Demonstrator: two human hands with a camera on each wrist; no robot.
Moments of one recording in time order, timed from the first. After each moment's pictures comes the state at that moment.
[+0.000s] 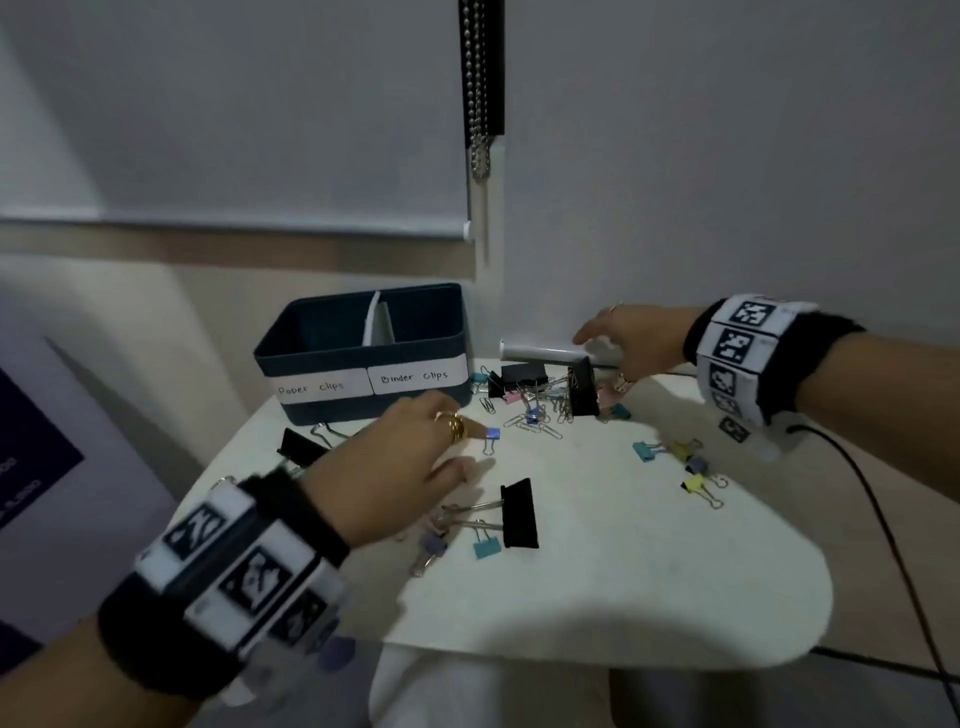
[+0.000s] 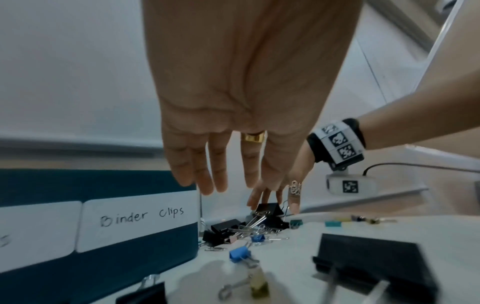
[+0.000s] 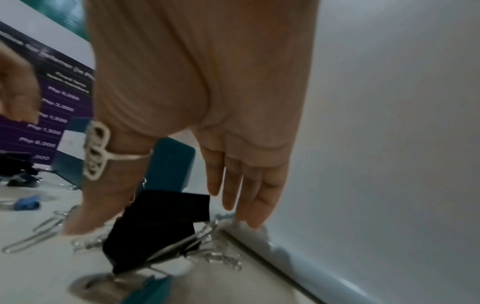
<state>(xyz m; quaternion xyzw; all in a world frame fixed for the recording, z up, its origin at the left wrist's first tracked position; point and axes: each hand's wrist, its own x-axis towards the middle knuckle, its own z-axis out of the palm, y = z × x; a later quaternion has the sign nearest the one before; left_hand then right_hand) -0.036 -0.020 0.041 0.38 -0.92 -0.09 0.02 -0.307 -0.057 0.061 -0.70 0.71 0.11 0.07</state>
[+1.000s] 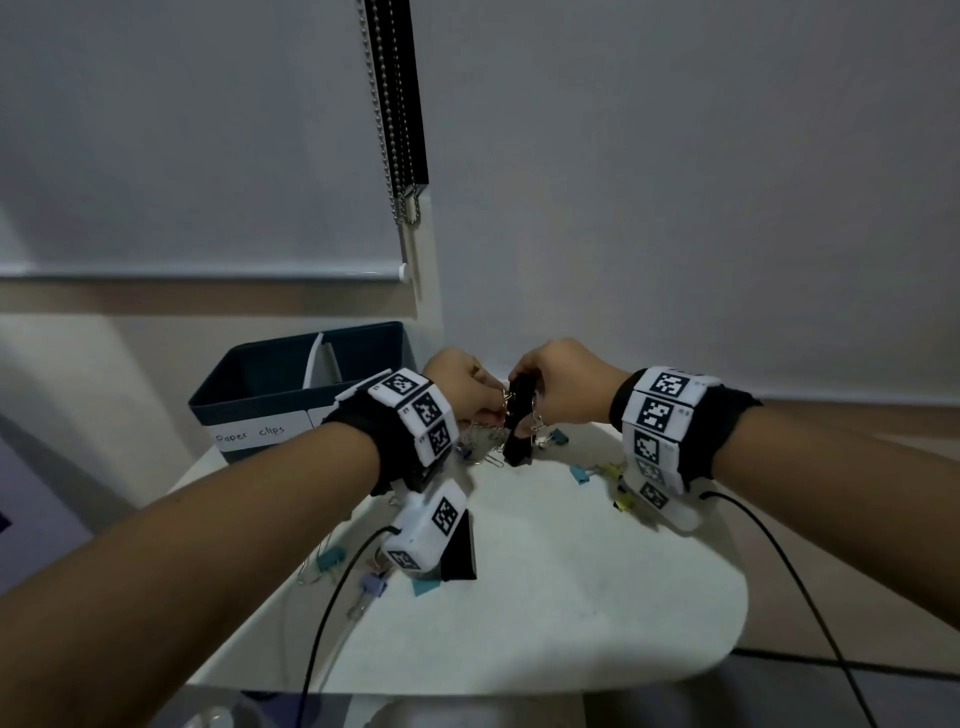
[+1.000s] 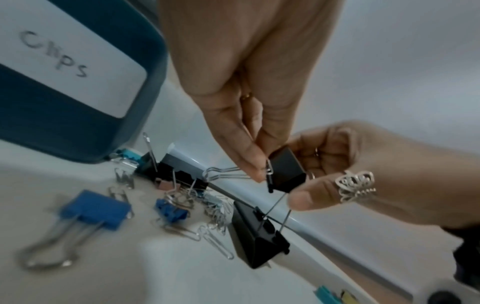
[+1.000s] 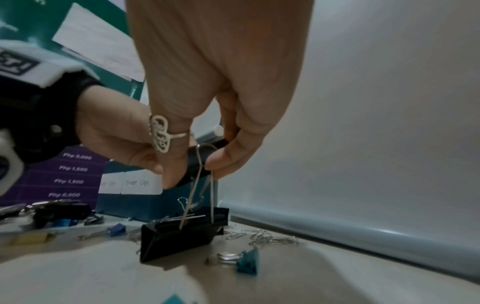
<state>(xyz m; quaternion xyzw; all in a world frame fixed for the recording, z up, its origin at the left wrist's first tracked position) -0.164 -0.092 0.036 0.47 -0.73 -0.45 0.21 -0.296 -0.032 0.047 -0.72 0.69 -0.12 0.05</state>
